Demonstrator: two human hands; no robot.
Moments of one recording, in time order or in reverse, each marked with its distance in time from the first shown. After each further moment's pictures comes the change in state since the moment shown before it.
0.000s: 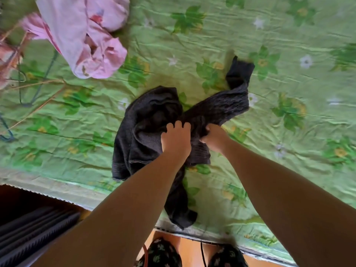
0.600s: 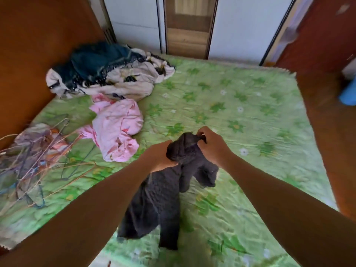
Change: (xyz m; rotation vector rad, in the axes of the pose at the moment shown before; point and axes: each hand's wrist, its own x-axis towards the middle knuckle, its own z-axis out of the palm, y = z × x) left_hand -0.083 -0.033 -0.305 -0.445 0.096 0.265; right_hand -0.227 -0.180 -0.229 -0.025 0.476 -0.517
